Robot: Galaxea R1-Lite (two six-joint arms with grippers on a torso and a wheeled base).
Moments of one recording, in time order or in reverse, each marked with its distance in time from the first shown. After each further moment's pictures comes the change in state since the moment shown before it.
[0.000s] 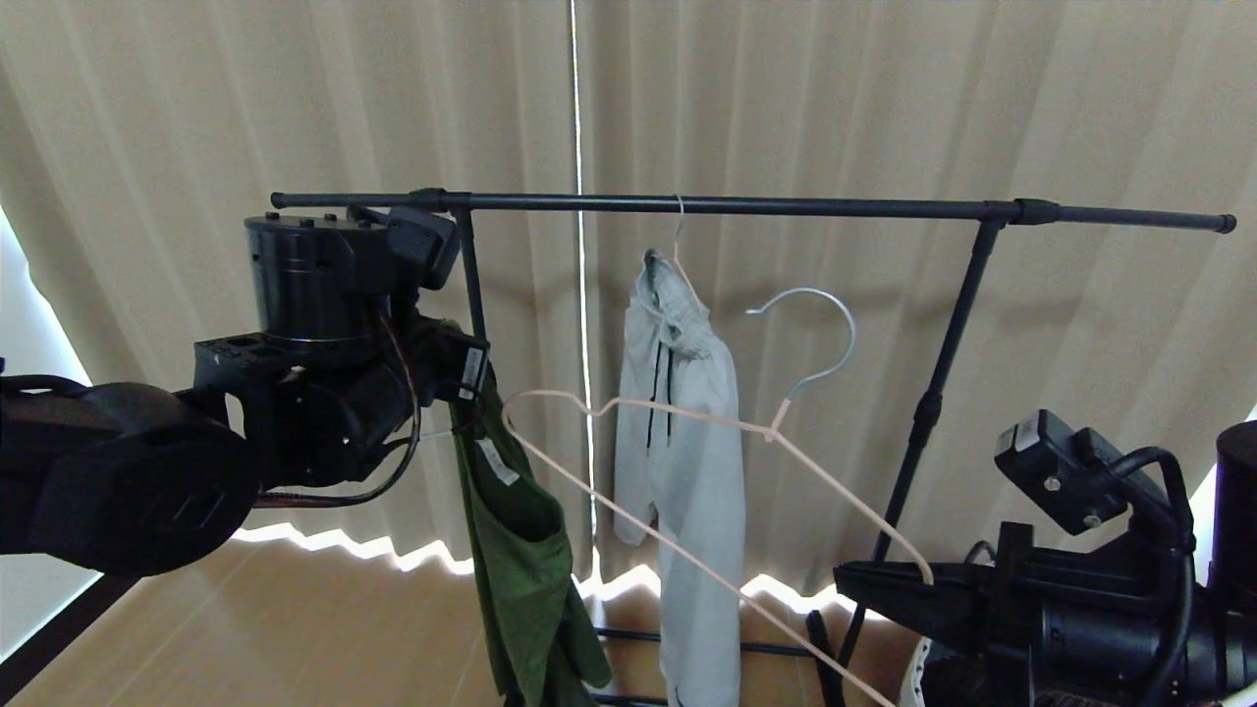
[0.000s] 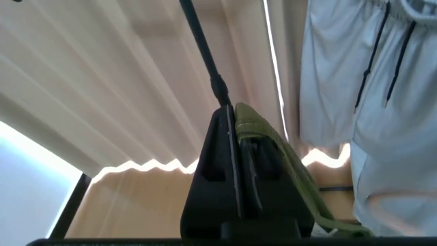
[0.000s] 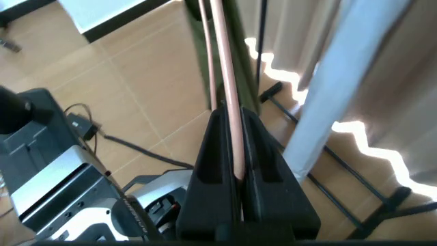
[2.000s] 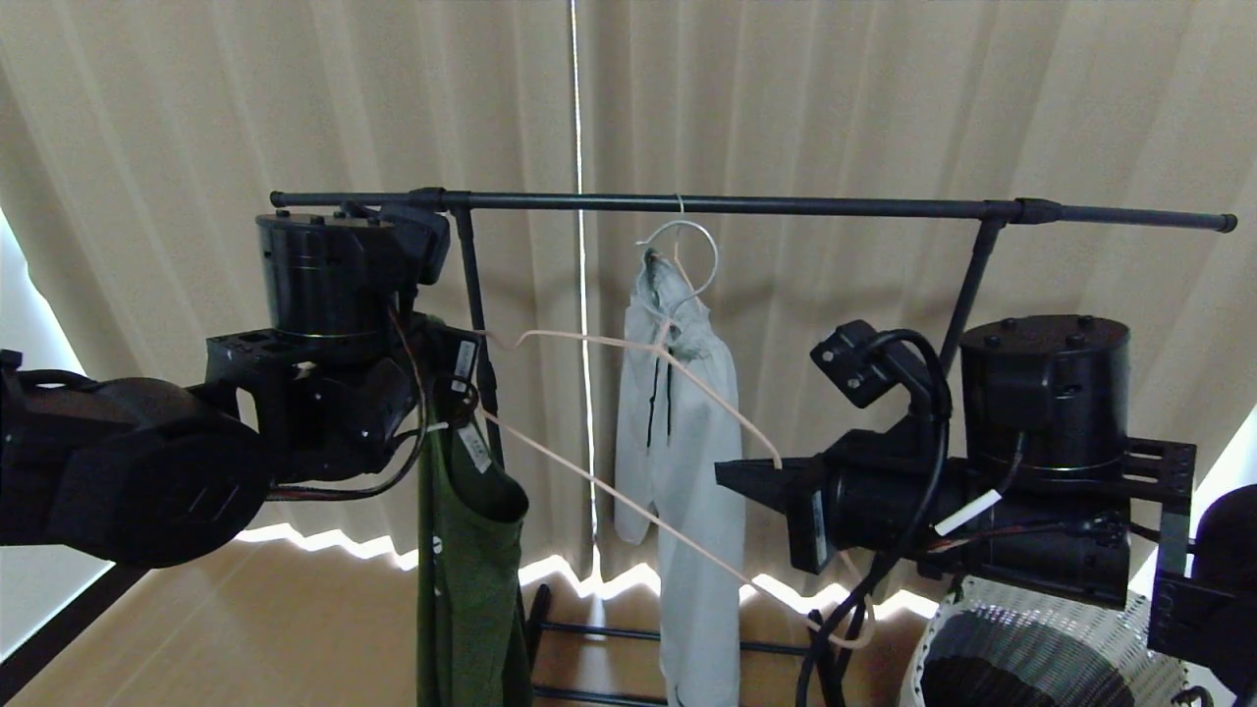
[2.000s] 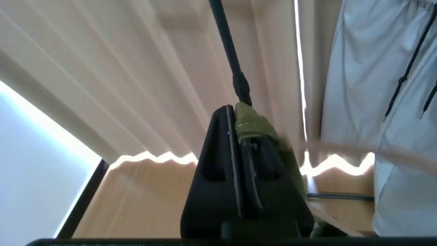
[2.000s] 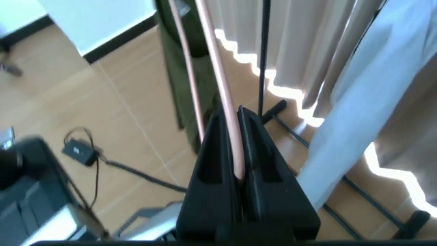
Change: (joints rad) left arm -0.003 0.014 -0.018 0.001 0.120 0.000; right arm 0.036 0.325 -0.309 -0.059 -0.095 0.075
